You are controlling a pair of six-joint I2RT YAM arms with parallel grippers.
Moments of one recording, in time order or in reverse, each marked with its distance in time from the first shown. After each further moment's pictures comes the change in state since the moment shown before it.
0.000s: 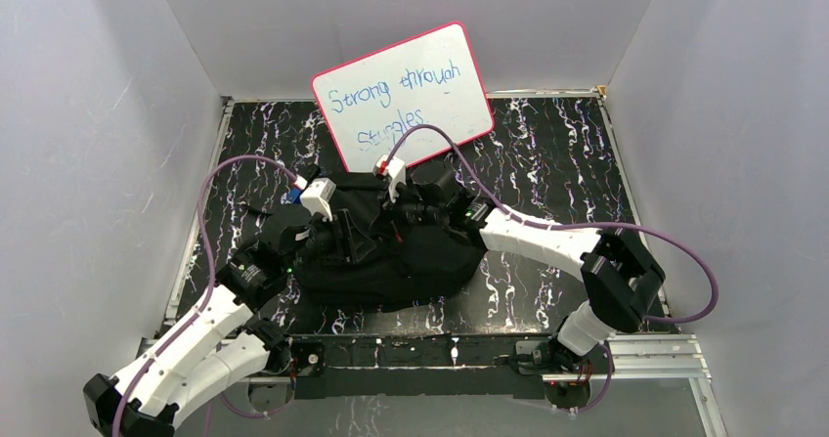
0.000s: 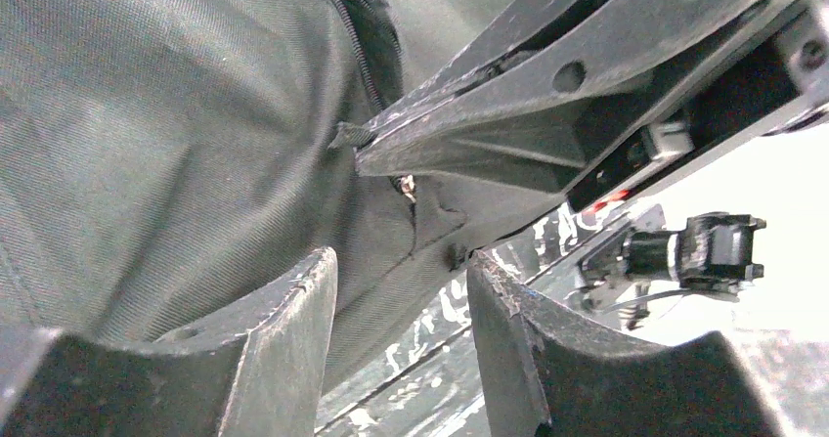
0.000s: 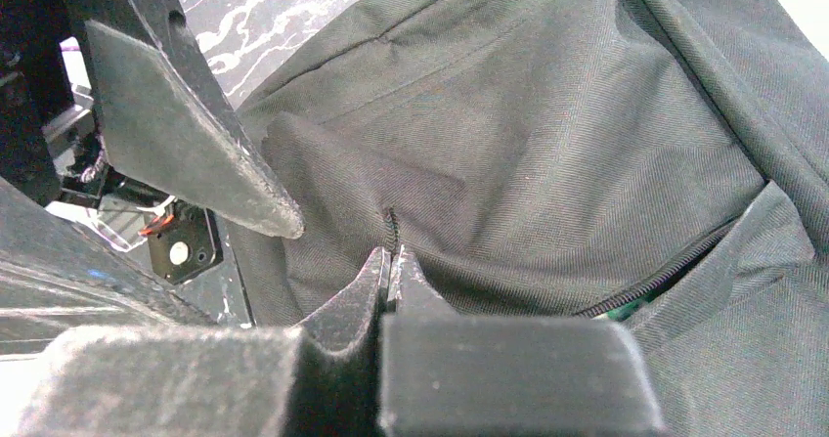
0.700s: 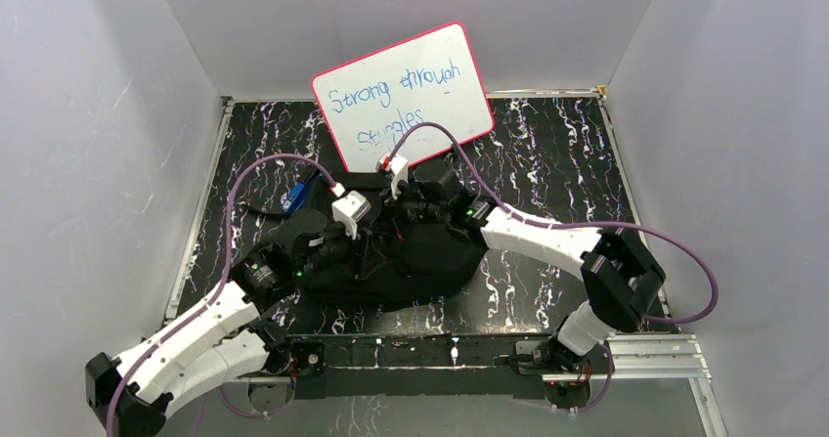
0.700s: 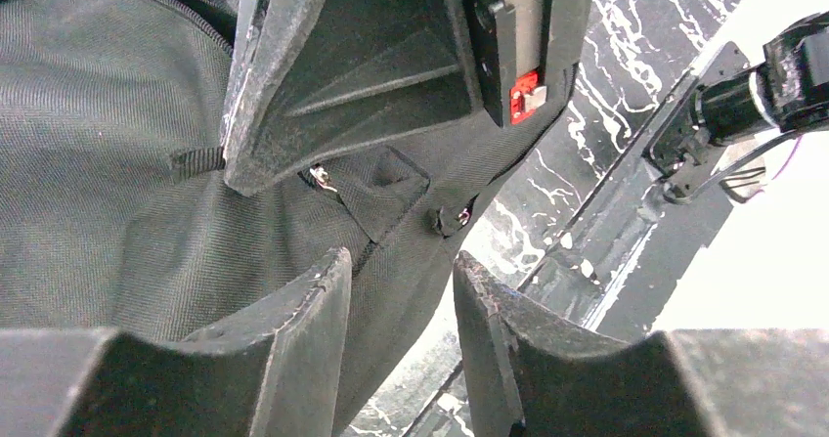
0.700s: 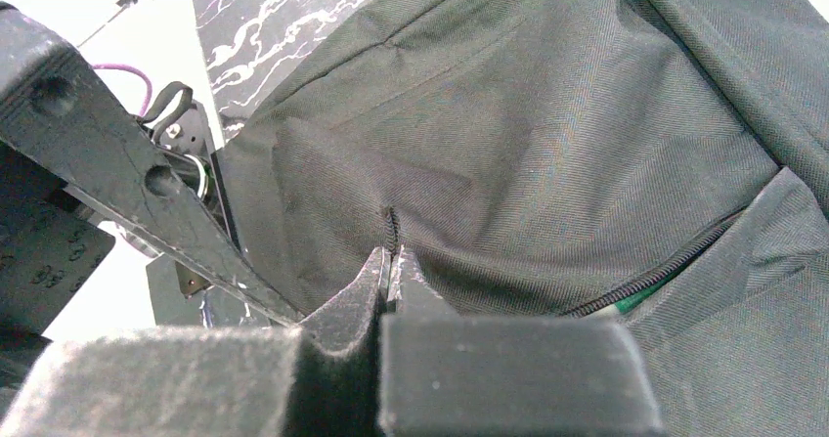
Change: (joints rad) left arm -0.108 0.045 -0.026 0.072 0.085 0.377; right arm -0.019 0.000 0.000 0.004 -0.019 0.072
